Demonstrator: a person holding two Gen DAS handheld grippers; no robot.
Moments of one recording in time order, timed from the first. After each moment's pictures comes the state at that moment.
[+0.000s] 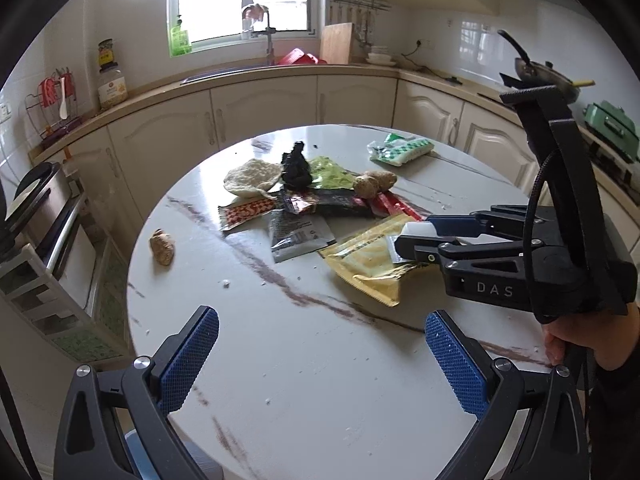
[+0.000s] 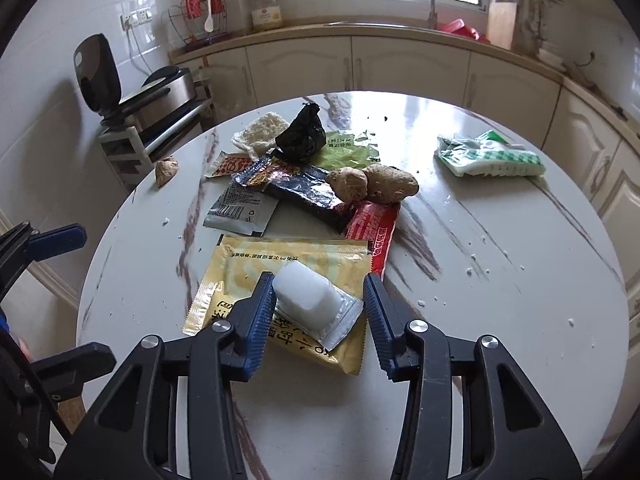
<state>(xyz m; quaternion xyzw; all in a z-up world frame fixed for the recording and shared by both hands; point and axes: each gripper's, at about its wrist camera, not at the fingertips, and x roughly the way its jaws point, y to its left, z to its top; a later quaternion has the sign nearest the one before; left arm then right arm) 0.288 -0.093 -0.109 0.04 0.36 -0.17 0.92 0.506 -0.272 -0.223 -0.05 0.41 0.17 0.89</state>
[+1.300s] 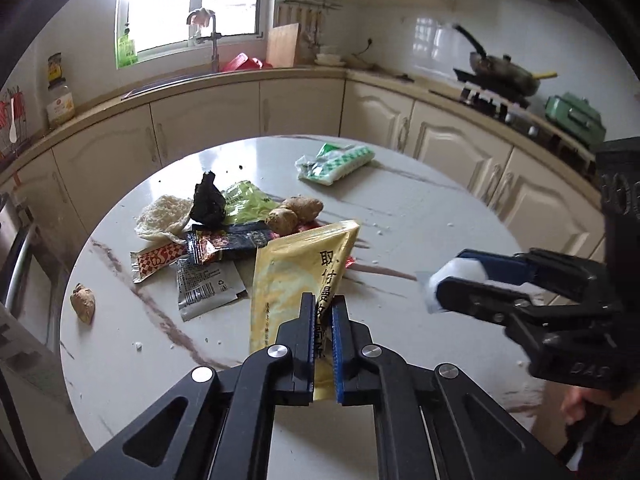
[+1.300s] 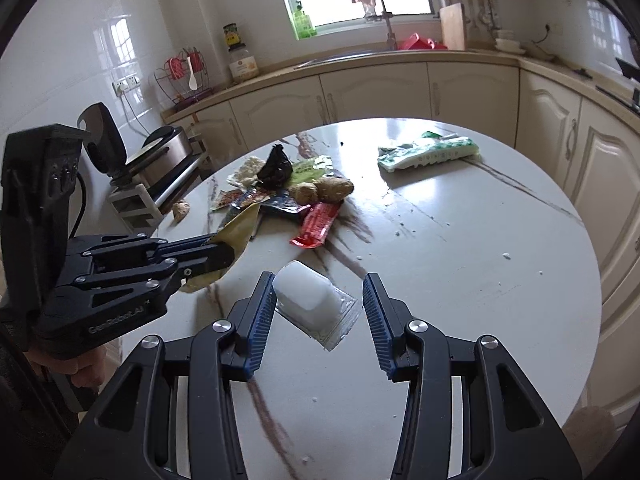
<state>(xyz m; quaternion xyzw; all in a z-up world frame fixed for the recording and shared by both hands) 0.327 -0.142 -0.113 0.03 0.35 -0.25 0.90 0.444 -0.328 -0.191 0.05 0.36 0.15 0.92</state>
